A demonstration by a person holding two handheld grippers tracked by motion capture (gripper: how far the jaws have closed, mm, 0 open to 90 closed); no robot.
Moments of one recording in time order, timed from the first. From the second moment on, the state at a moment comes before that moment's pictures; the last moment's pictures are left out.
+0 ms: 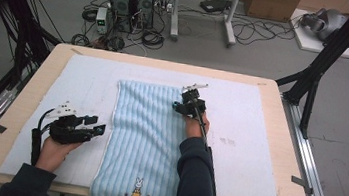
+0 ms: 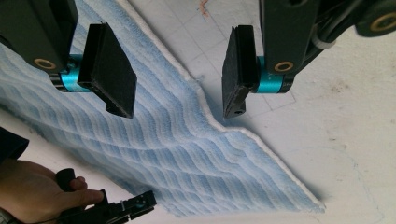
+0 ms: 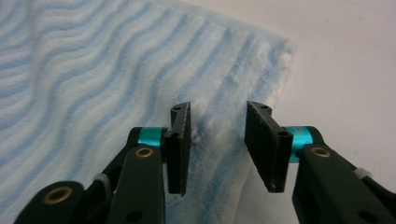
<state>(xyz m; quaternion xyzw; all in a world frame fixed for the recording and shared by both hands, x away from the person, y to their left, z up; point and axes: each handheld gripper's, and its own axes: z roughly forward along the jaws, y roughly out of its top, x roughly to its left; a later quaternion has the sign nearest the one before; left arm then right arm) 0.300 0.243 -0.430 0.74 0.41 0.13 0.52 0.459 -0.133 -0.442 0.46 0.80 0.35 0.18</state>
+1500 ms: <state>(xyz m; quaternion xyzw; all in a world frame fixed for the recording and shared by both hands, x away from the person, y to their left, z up) 0.347 0.226 -0.420 0.73 0.43 0.13 0.52 0.438 -0.190 -0.423 0.50 0.74 0.38 0.24</state>
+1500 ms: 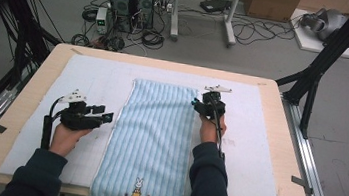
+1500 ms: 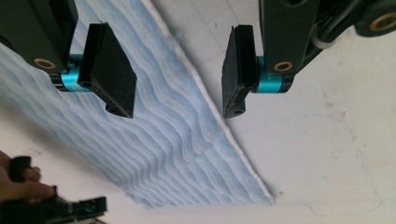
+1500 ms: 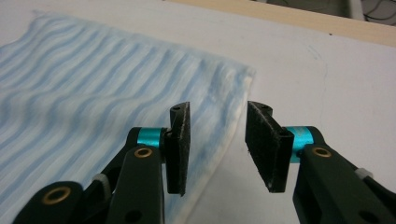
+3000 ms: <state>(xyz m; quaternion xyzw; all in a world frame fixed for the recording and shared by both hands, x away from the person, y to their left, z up) 0.471 0.176 -0.447 0.73 0.52 0.21 0.39 0.325 -0.215 -0.427 0.44 0.77 0.42 0.21</state>
